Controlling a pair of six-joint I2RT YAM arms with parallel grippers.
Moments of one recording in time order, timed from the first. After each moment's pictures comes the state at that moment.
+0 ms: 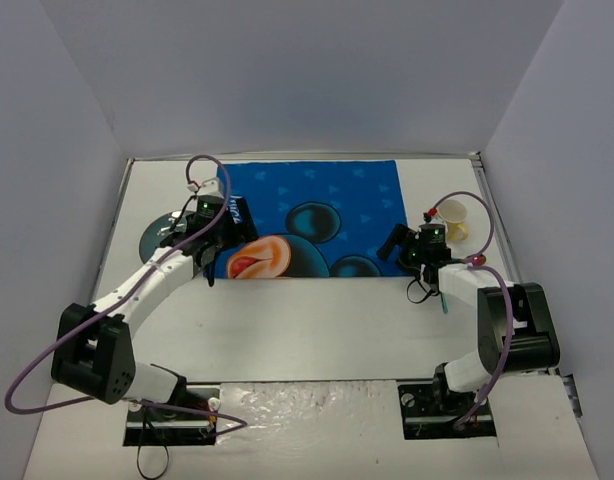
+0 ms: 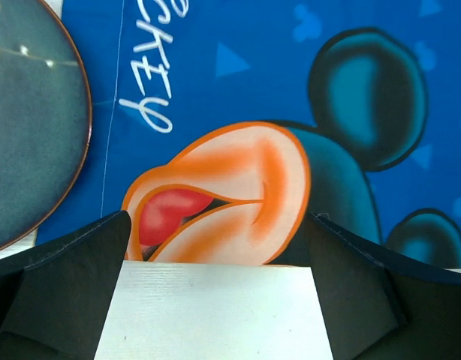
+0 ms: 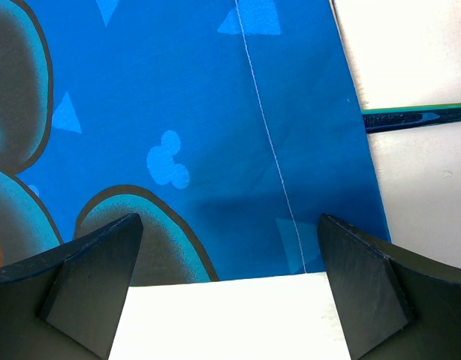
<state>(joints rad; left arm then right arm) -0.36 1.39 0.98 -0.28 -0.14 -0.56 0.10 1.48 0.59 0.13 -0.10 0.57</state>
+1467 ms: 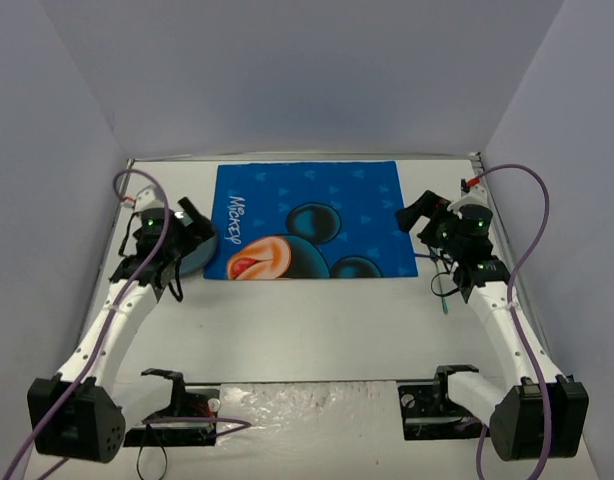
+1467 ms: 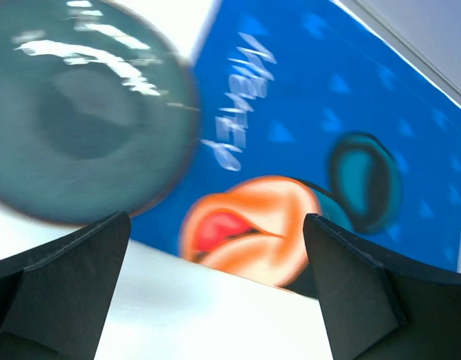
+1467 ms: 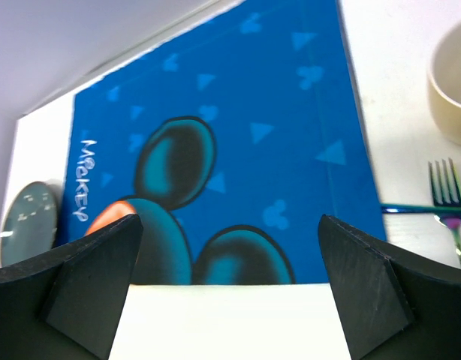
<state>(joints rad) -0.17 1.10 0.88 -0.32 -0.16 -0.64 0.03 1.05 0.75 -0.08 -0.17 0.53</state>
